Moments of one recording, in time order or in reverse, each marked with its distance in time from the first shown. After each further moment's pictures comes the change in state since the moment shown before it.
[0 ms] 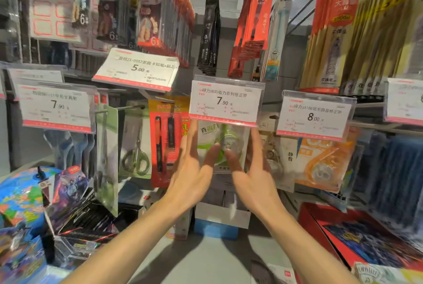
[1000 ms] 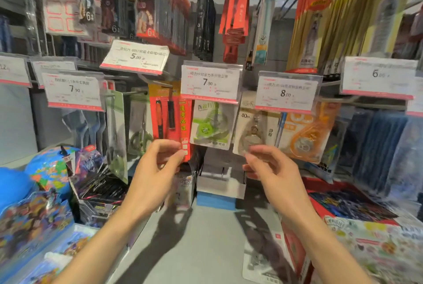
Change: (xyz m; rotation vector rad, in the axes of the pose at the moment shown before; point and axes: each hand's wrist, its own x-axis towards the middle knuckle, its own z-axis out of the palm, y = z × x) left_hand -0.071 0.016 -0.060 -0.135 0.072 -0.258; right_hand -0.065 0.003 -0.065 0.416 -0.026 0.122
